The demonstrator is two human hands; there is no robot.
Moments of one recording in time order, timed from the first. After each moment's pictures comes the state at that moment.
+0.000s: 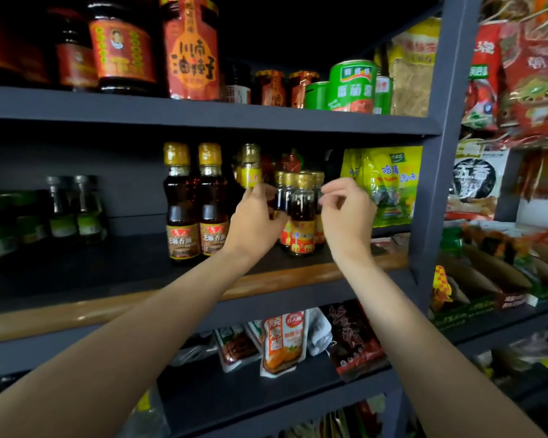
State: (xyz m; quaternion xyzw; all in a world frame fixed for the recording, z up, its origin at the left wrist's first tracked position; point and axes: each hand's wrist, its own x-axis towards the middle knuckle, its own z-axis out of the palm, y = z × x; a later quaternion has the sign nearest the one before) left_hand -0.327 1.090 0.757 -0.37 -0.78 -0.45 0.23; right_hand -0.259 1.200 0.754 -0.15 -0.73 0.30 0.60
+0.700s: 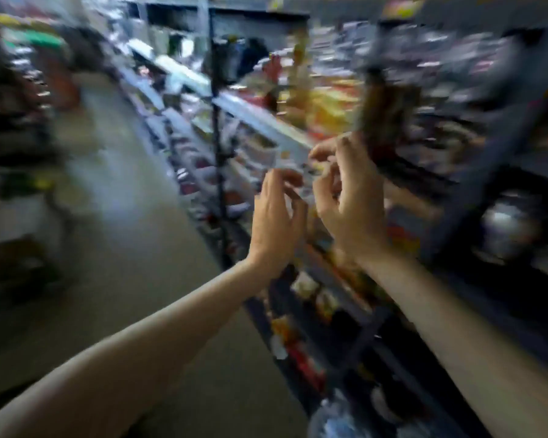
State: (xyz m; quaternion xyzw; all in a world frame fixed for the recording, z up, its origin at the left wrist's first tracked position) left_hand -0.196 0.366 0.556 0.15 -0.76 -0.37 0.51; right_hand -0.255 0.451 0.614 0.54 -0.67 0.43 0.27
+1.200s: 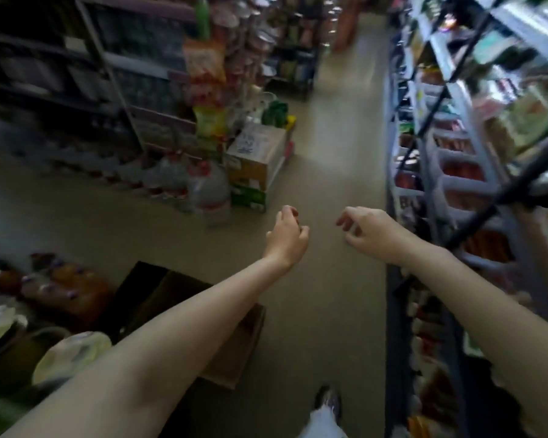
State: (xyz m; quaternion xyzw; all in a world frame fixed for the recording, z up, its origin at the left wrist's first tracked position) left_hand 0.009 -0.001 0.409 0.66 -0.59 -0.34 0.31; right_hand -0.146 0.002 0.478 0.80 -0.58 0.02 -0.17
